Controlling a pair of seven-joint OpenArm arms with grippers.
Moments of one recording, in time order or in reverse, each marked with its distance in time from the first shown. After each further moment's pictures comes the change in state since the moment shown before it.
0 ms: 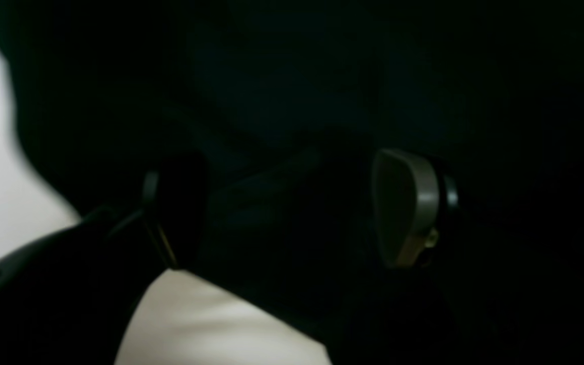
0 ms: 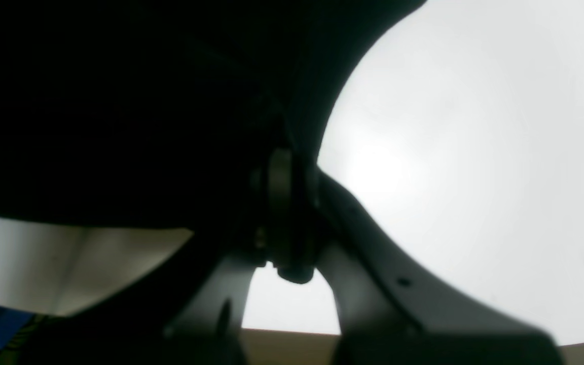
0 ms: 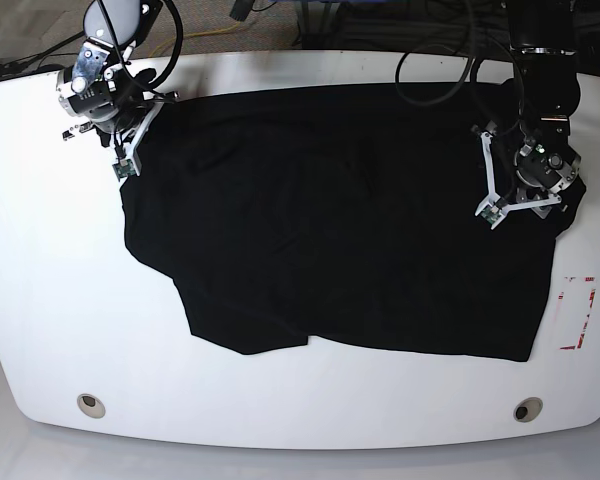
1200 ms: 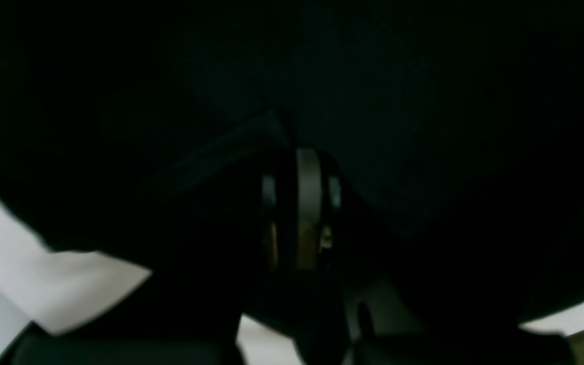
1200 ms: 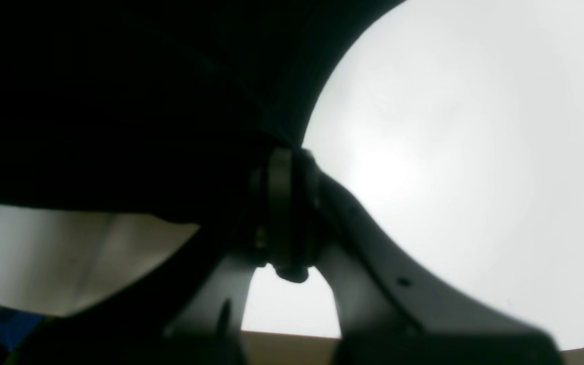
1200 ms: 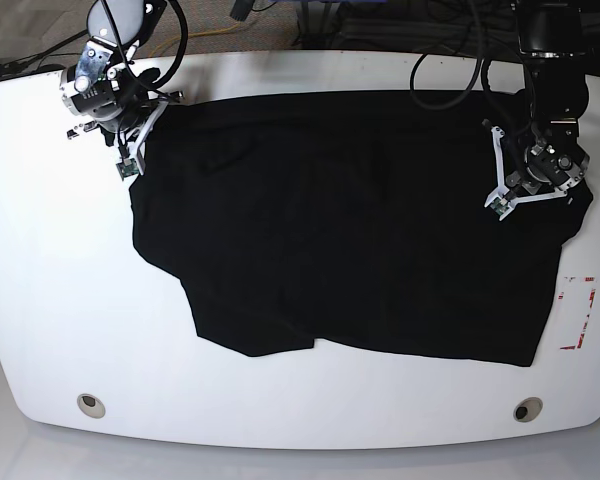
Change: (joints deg) left arm 0.2 -2.1 -1.6 -5.8 -0.5 -2.9 -3.0; right arm 0.0 -1.1 0.0 0.0 0.0 -0.1 0.0
